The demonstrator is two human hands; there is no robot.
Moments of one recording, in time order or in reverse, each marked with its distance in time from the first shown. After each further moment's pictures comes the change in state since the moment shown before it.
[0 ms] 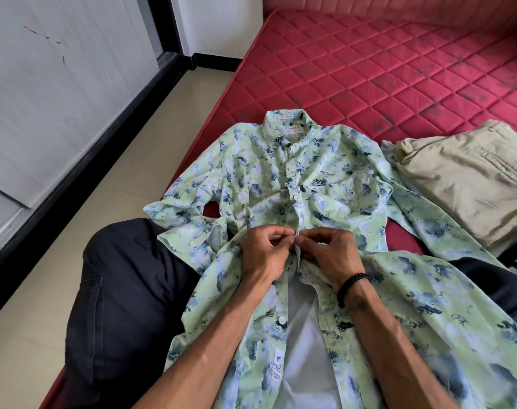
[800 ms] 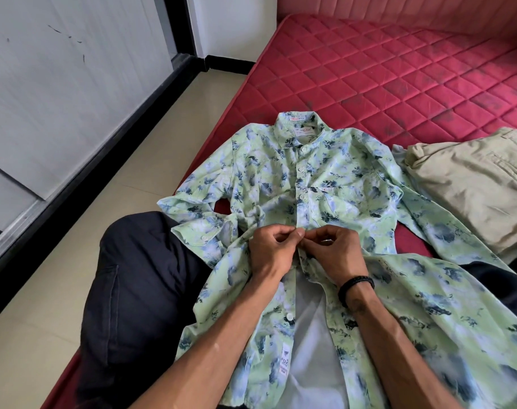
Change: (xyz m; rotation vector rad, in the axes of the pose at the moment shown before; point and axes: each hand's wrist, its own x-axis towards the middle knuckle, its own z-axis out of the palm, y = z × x) left_hand -0.003 0.001 0.003 -0.097 0.103 -0.119; right_hand -0.005 -0.005 0.006 -0.239 0.053 -0.150
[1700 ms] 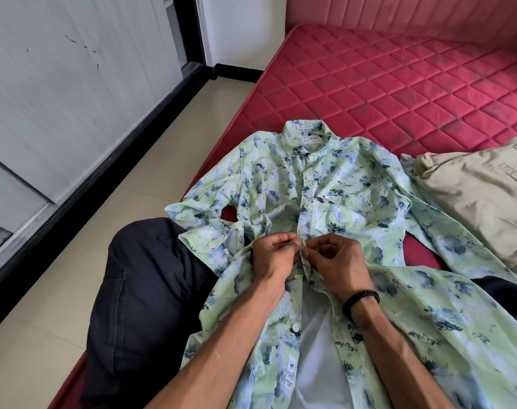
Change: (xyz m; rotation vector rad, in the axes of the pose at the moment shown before) left_hand -0.001 0.012 -0.001 -0.369 0.021 -0.280; right_hand -0.004 0.000 0.005 0.022 -0.034 -0.031
